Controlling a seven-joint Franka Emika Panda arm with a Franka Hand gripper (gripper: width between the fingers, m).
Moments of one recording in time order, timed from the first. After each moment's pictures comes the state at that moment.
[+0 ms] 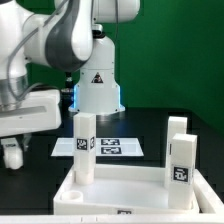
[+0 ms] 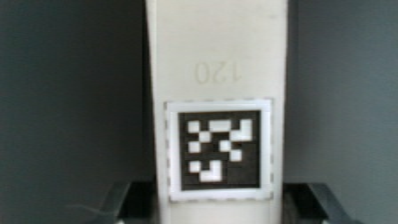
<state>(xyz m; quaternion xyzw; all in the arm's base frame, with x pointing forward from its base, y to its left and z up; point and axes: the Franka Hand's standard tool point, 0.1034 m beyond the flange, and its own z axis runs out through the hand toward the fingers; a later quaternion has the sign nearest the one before) 0.414 -0.169 0.033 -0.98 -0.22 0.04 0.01</state>
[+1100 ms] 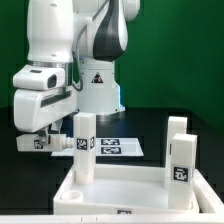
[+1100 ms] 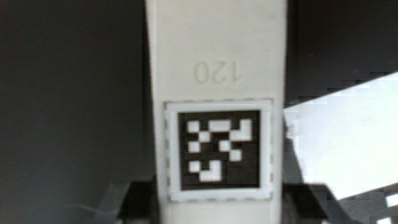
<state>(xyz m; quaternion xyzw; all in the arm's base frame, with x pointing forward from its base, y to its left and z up) 0.396 -0.121 0.041 -0.80 -0.60 0.01 -0.03</state>
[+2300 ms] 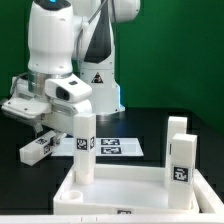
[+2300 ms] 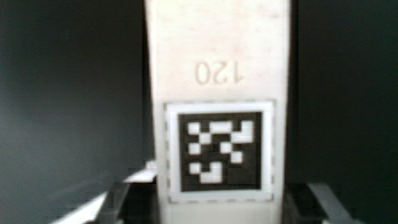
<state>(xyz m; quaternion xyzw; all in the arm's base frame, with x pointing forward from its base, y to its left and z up) 0.359 -0.128 0.024 -0.24 -0.97 0.07 0.06</state>
